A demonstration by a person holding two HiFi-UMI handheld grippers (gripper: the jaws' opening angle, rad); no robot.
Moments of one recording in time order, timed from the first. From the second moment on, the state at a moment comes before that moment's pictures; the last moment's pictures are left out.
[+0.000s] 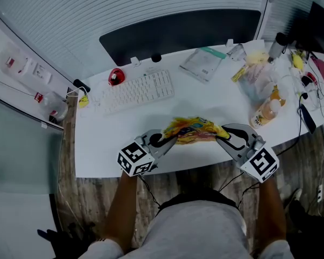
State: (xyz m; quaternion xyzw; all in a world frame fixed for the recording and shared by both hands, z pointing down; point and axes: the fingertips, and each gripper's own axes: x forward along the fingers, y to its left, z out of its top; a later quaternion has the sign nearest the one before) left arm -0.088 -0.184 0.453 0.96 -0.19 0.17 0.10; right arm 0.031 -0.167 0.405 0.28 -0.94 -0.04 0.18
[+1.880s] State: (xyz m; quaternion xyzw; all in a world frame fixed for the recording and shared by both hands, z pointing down) left arm -0.064 -0.134 0.317 0.99 -0.12 -0.04 0.11; right arm 0.048 -0.171 0.288 0.23 -0.96 0.08 -0.14
